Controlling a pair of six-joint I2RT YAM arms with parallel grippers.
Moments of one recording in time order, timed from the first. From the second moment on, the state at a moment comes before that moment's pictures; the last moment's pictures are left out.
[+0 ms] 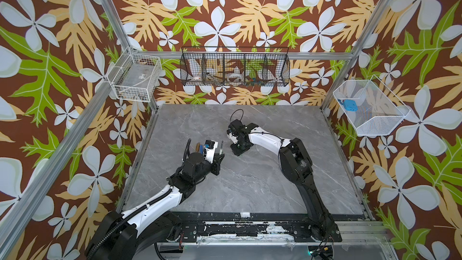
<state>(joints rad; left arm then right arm) -0.54 1.04 0.43 0.29 0.11 -0.22 0.67 2.36 1.94 -0.92 -0.01 0.05</state>
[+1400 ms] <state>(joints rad) -0.62 1.16 0.35 0.53 0.22 -0.25 0.58 1.51 0.99 0.01 -0.33 0.27</state>
